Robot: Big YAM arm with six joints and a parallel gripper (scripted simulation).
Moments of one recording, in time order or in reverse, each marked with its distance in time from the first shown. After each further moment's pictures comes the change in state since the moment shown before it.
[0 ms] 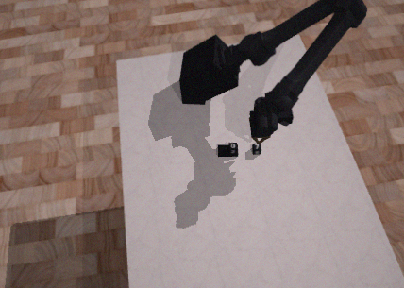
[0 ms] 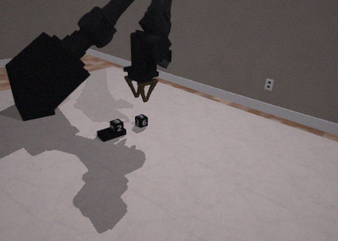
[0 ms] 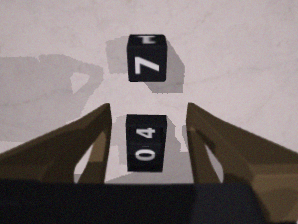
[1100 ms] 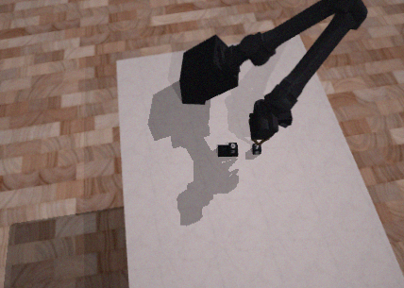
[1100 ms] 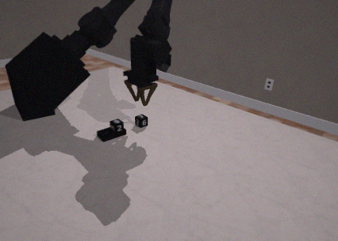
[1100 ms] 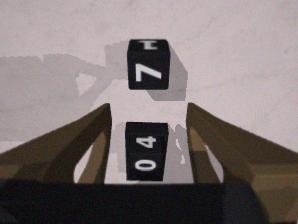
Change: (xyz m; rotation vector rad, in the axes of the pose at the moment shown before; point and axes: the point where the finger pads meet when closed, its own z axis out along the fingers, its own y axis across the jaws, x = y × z) arm 0.000 0.001 0.014 0.000 -0.002 -0.009
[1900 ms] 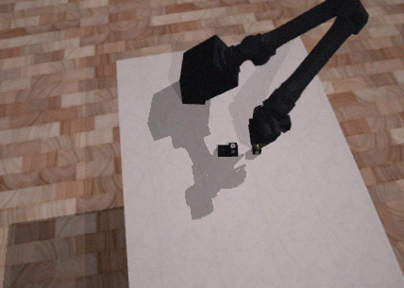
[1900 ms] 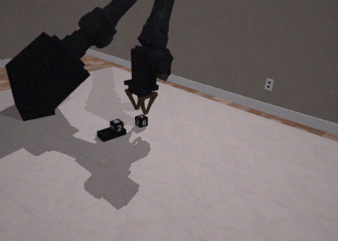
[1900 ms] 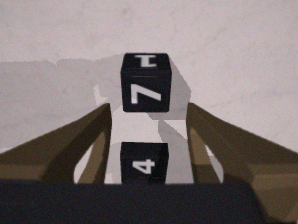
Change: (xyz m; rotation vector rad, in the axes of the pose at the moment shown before) arm 0.000 -0.001 0.030 0.004 0.000 -0.003
